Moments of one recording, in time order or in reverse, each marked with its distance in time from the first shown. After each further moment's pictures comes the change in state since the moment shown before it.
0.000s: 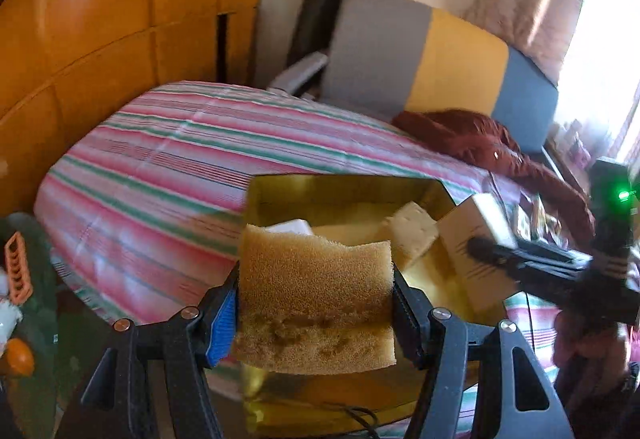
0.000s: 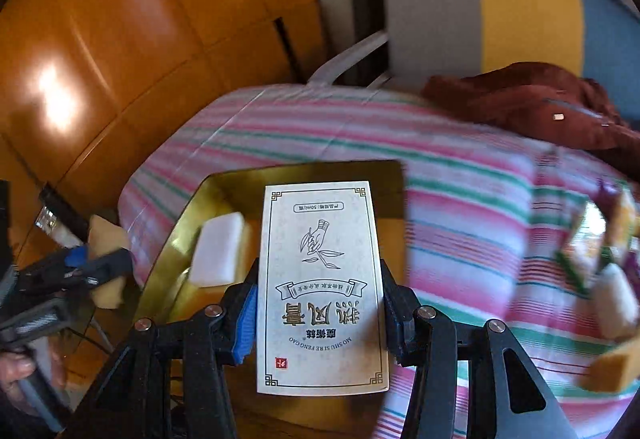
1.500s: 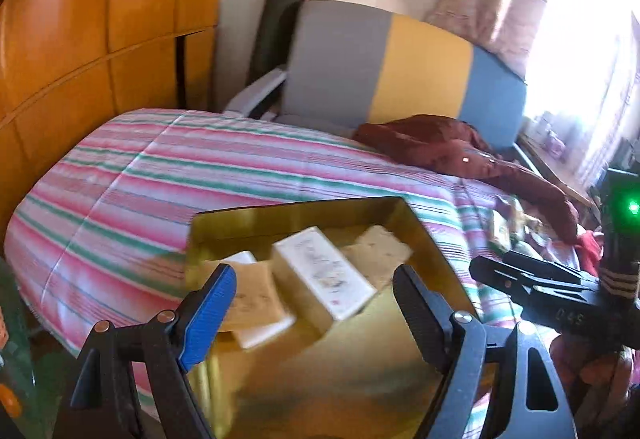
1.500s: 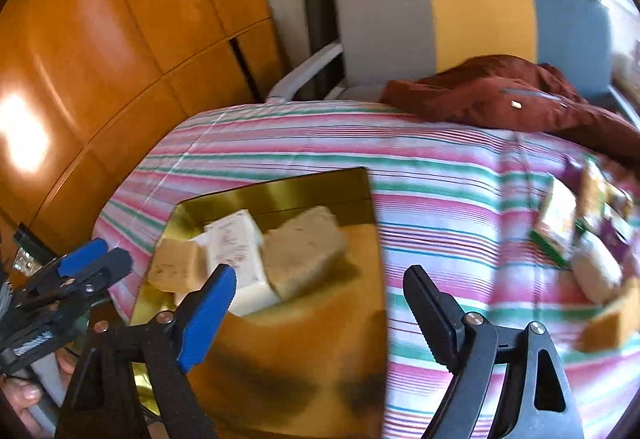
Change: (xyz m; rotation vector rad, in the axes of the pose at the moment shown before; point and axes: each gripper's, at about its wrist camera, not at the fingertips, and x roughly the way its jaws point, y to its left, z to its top) left arm 0.028 -0.045 0.021 0.108 -0.046 -0.122; right arm -0.022 -0.014 -0.002 0.139 -0.078 -0.154
